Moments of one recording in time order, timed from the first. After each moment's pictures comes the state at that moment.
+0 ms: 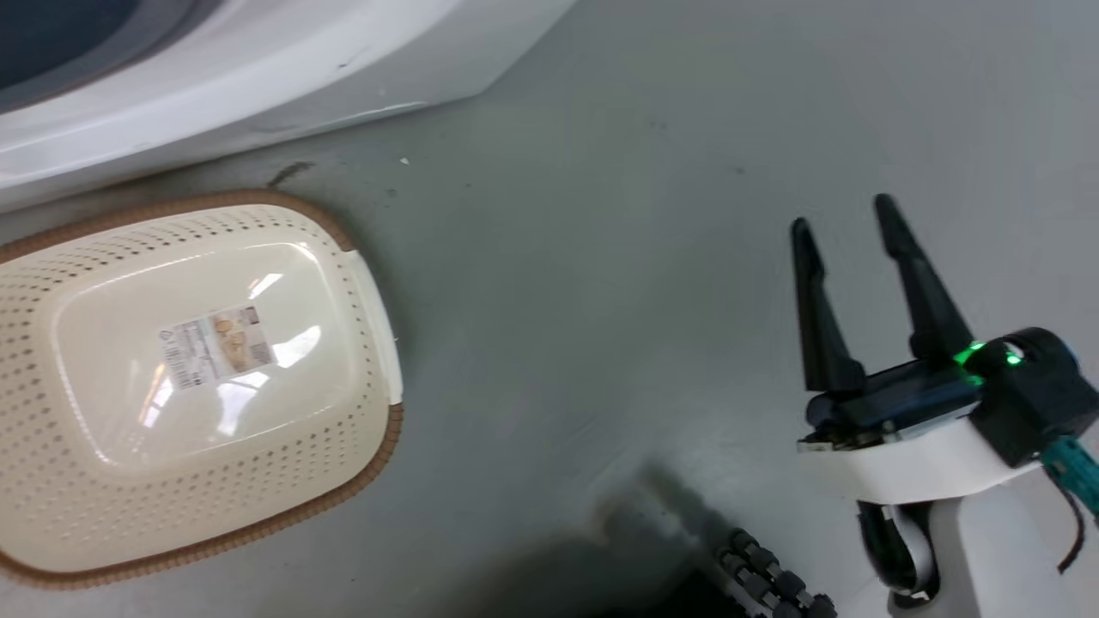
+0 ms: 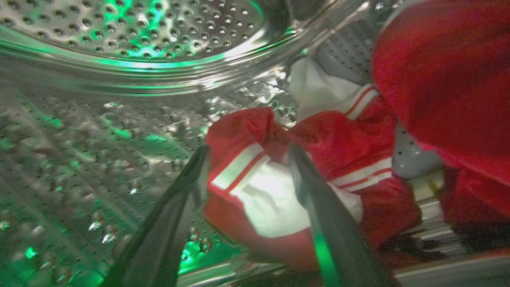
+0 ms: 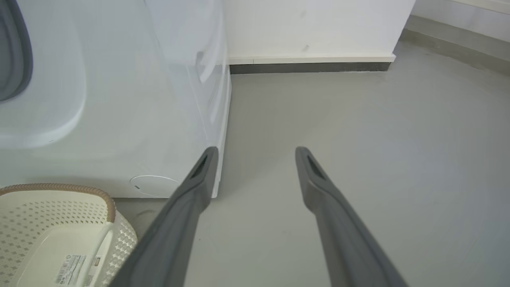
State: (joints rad) left arm -1.45 0.70 -0.26 0.74 0.08 -0.13 0.44; right arm -0.23 -0.05 0.14 -0.10 0.15 0.13 -0.26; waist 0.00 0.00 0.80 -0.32
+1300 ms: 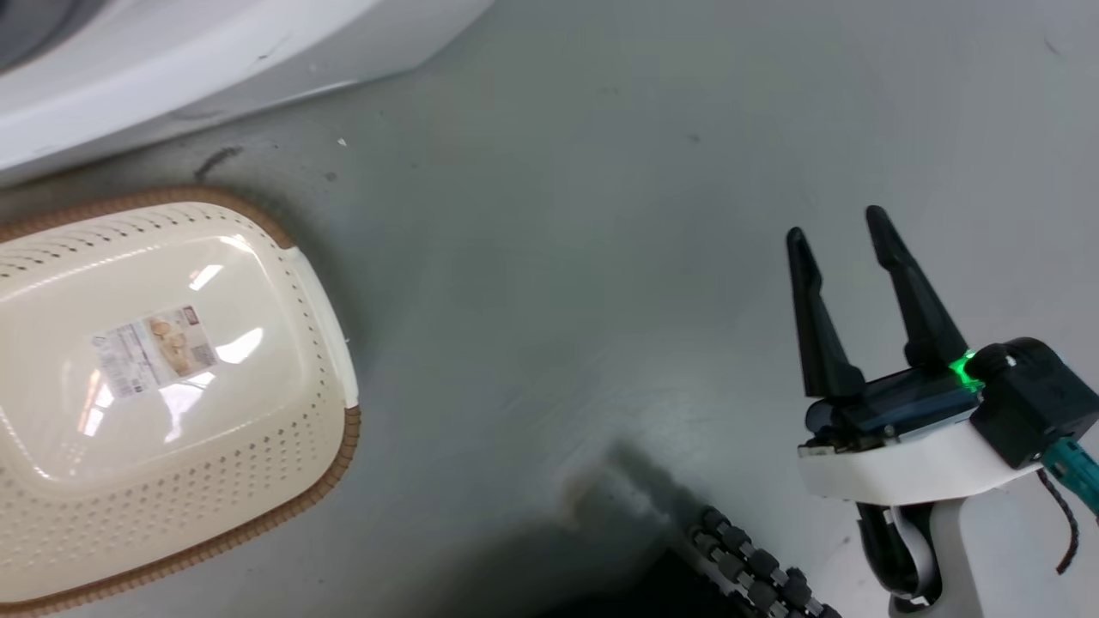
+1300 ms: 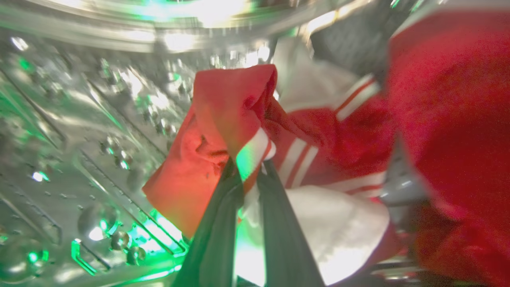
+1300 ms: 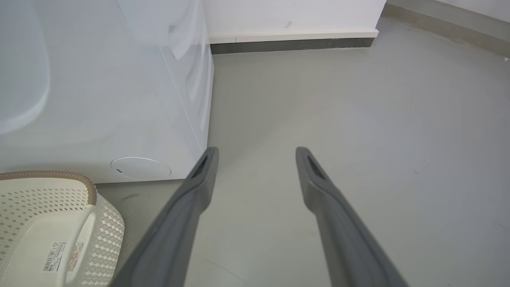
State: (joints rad) left arm -1.64 0.75 -0.30 0.91 -0.11 -0.10 0.53; right arm -0.22 -0.05 0.16 -0.09 0.19 0.13 -0.26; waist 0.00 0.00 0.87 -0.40
